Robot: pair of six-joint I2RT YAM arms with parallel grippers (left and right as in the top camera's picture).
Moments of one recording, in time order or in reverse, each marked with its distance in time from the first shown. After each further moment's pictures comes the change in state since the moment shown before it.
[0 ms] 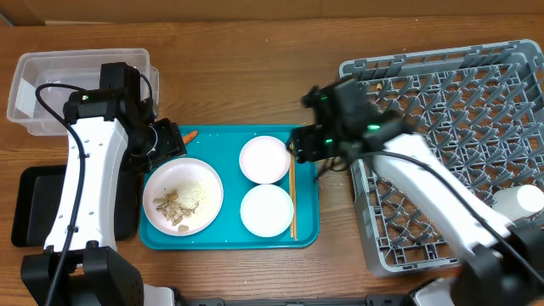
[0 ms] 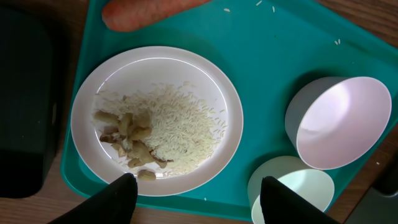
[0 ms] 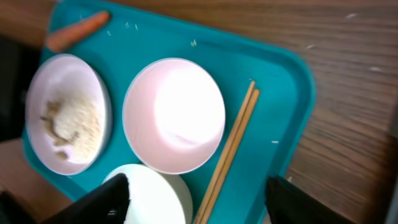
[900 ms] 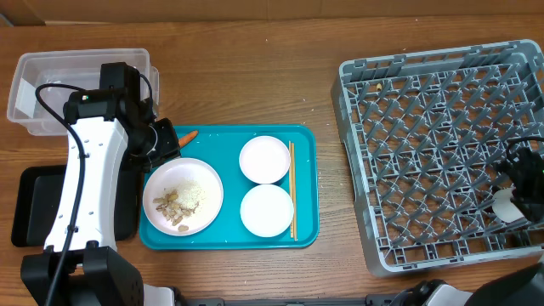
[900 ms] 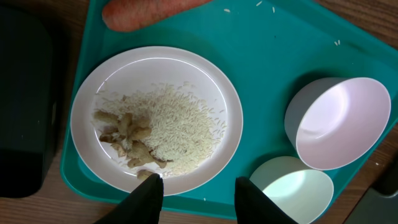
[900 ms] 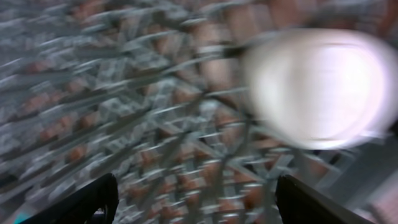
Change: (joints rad) left arm 0.000 0.000 0.000 0.000 0.001 -0.004; right arm -1.233 -0.224 -0.067 -0.402 0.028 -0.015
